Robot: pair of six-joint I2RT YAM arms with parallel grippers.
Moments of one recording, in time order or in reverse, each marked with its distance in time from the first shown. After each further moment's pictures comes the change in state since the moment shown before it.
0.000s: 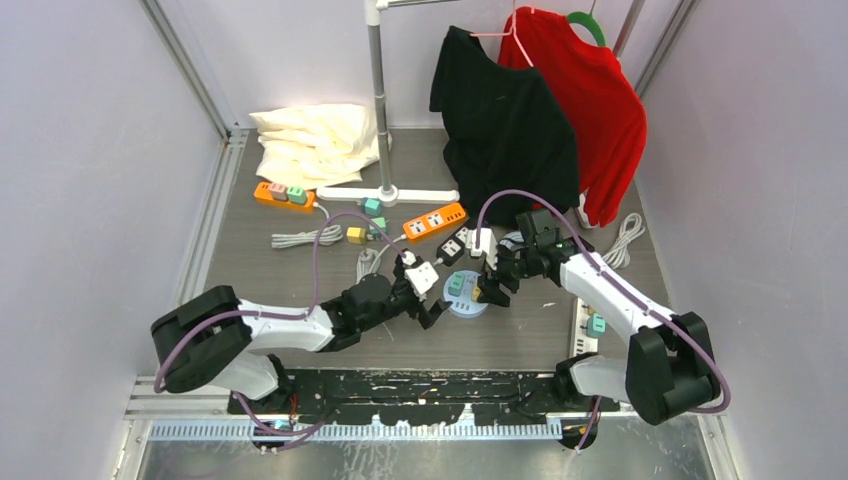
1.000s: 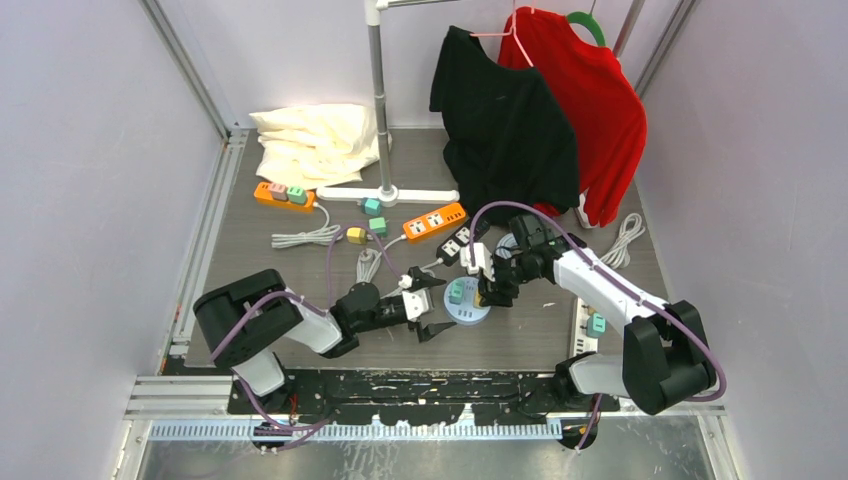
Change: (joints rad) left arm 0.072 0.255 -0.117 0.516 0.405 0.141; right arm 0.043 0.055 0.005 -0.056 0.017 -0.172
